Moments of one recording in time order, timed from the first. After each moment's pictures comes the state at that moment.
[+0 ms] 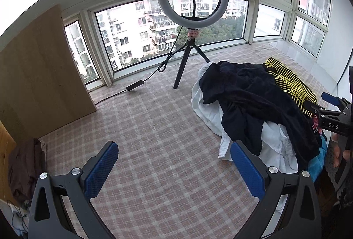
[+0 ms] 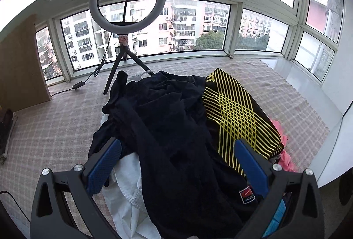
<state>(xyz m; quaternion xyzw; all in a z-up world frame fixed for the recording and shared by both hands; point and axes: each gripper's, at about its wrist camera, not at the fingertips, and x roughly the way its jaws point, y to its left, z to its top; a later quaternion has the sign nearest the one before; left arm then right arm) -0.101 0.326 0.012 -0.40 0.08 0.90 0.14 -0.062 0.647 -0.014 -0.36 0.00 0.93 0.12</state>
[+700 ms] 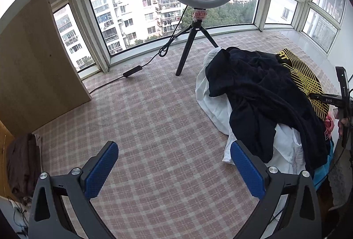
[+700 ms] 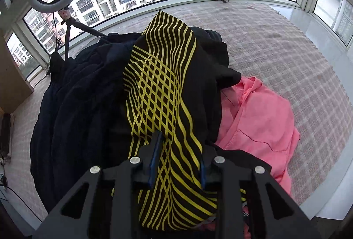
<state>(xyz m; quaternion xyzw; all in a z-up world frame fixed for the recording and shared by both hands) -0.148 0.344 -0.016 -0.46 0.08 0.87 0.12 -0.129 0.808 -0.101 -0.49 0.10 0.86 0.04</state>
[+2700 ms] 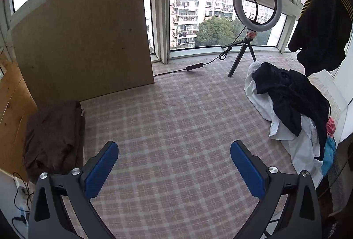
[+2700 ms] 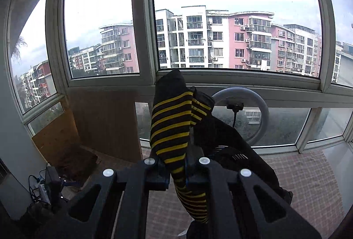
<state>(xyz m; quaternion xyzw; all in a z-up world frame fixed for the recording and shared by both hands) -0.075 0.115 0.002 -0.43 0.02 0.90 0.06 -0.122 0.450 0.252 -0.26 0.00 0.95 -0.20</state>
